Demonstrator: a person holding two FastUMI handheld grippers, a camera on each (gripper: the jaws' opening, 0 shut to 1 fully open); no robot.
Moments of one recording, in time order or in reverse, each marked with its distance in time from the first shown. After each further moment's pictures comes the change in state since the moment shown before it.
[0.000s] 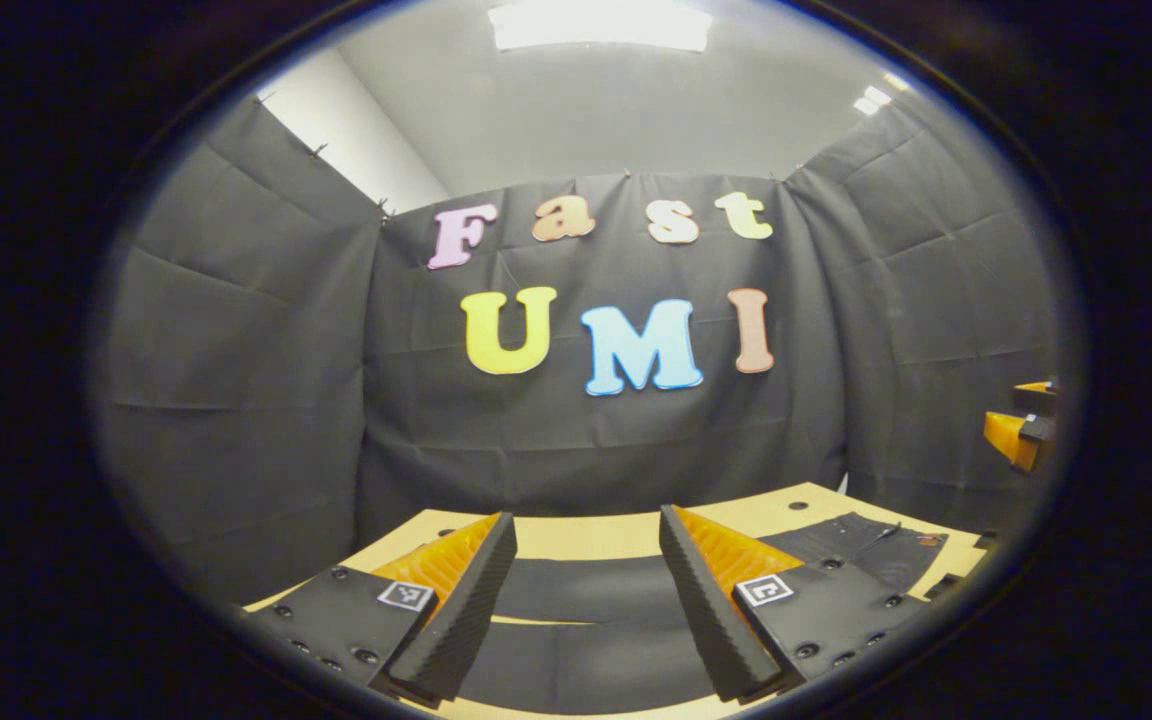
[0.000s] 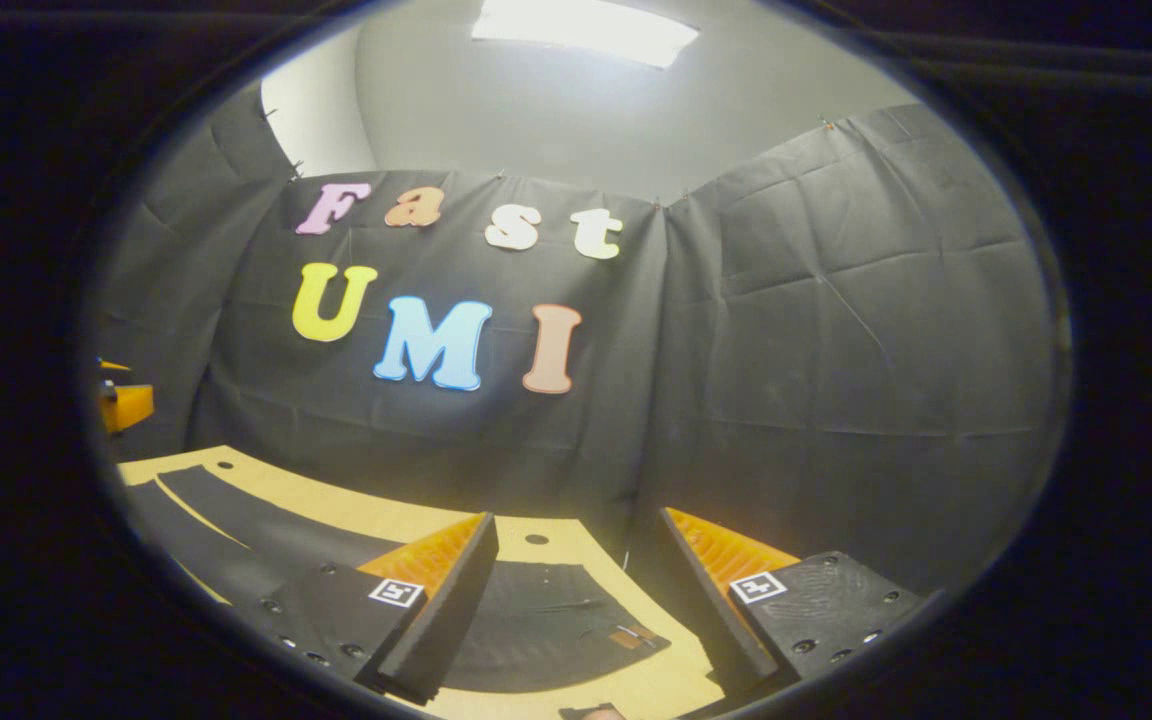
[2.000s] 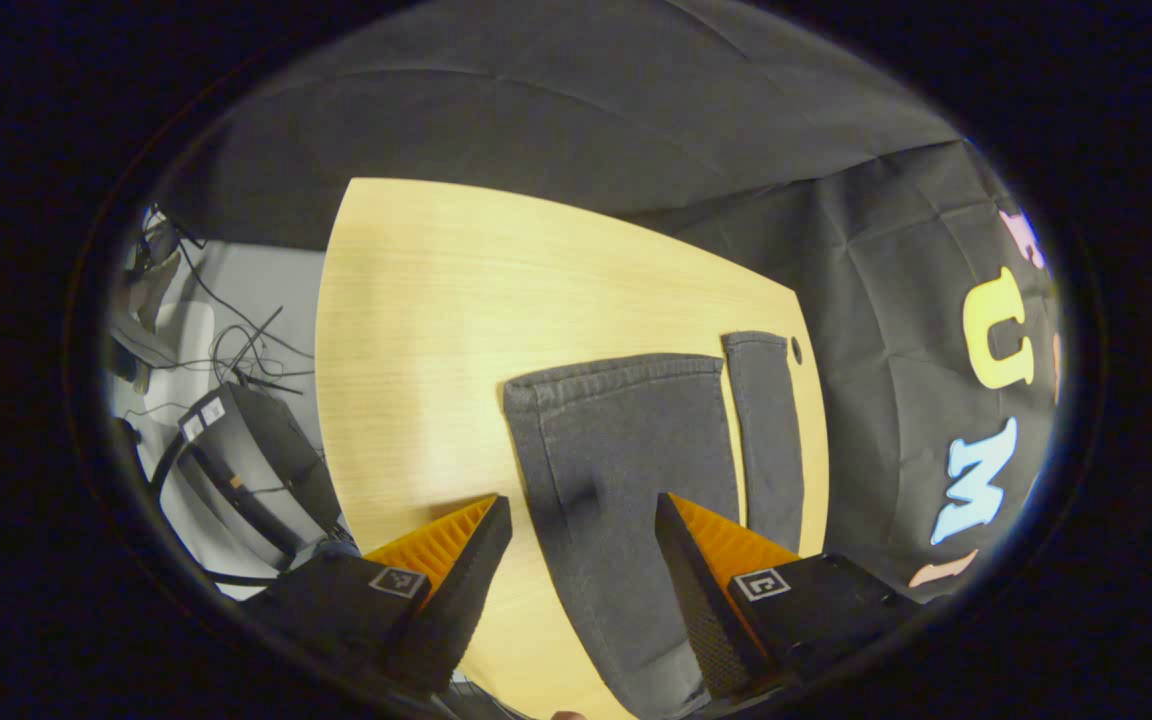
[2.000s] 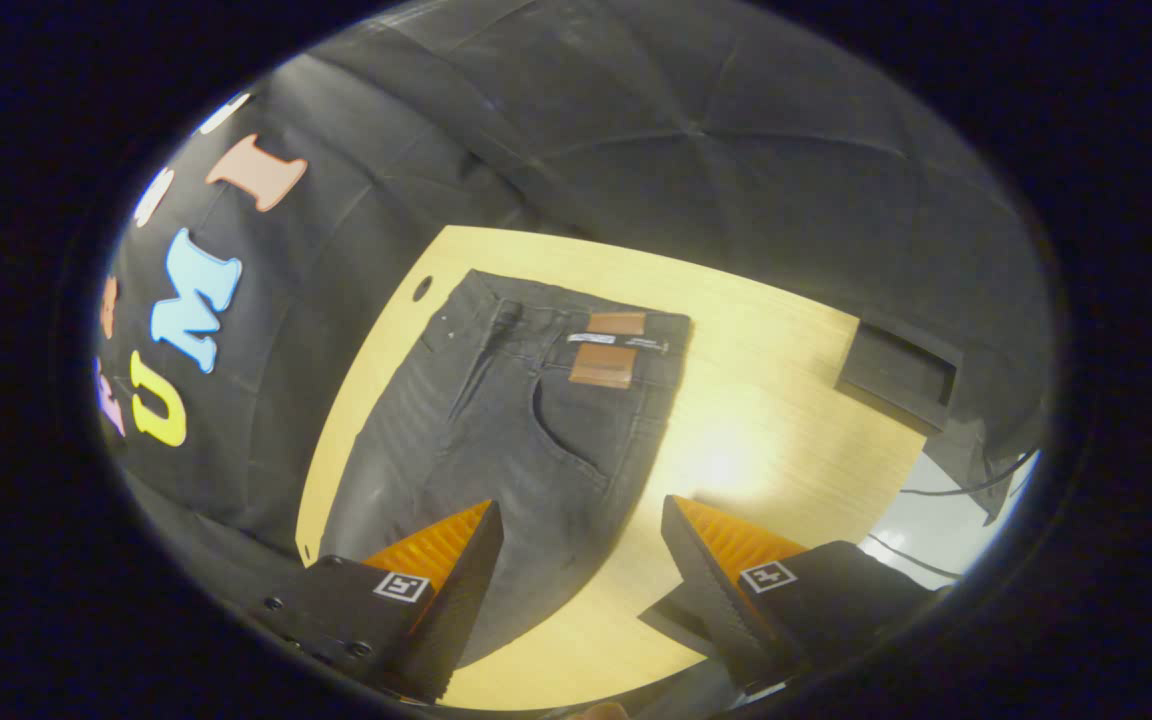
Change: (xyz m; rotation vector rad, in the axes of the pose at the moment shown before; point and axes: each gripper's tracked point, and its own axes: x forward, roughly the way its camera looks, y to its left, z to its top) left arm -0.032 0.374 -0.348 -1.287 0.690 0.756; right arm 0.024 -0.022 -0.271 0.949 1.062 -0.198
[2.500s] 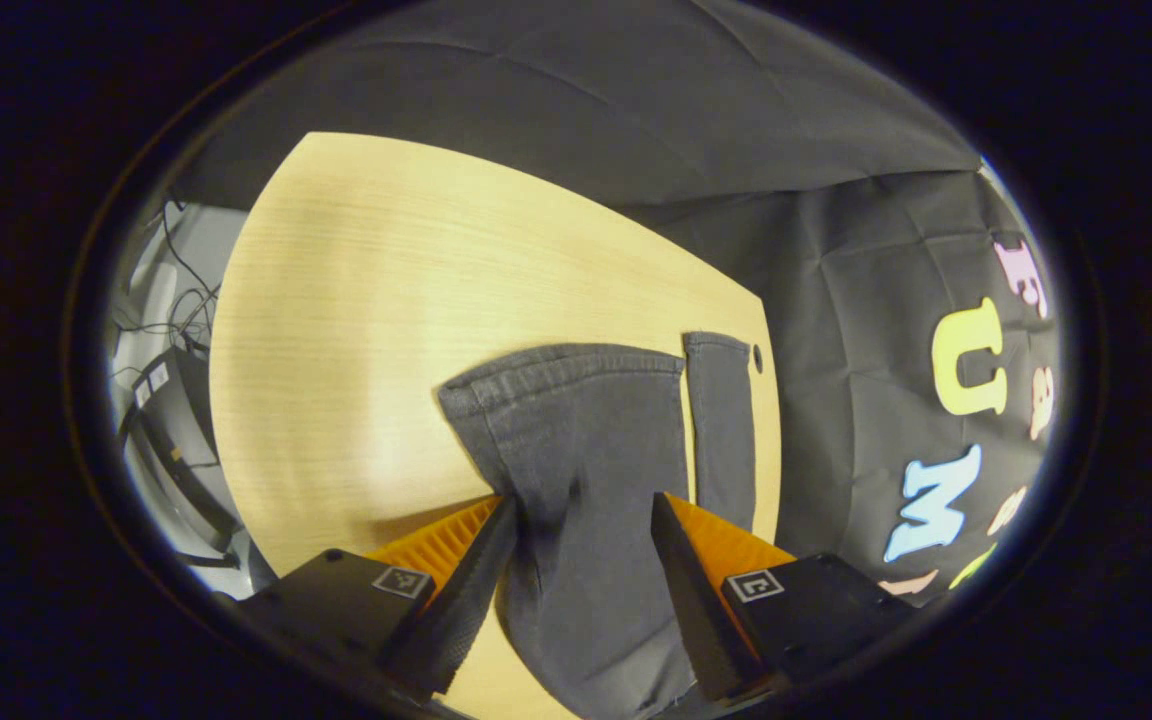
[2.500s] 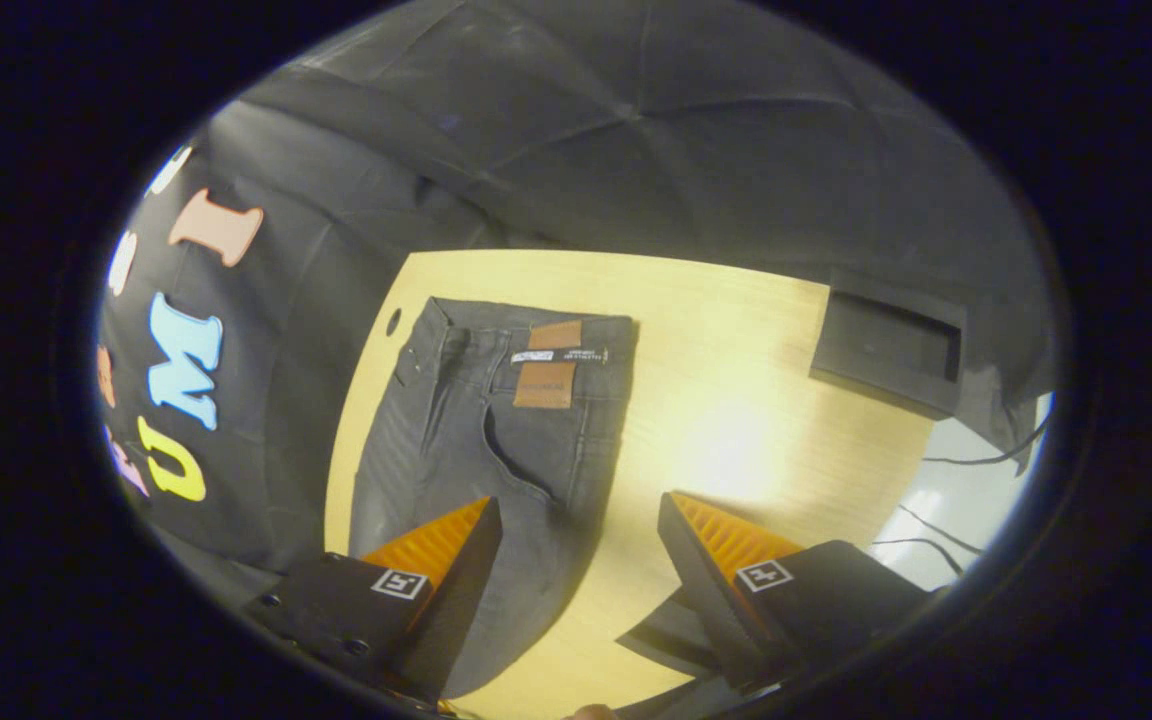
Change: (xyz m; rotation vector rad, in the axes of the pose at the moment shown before) left arm 0.023 -0.036 0.000 -0.078 0.014 -0.134; right arm 0.021 -0.010 0.011 0.168 -0.007 0.087
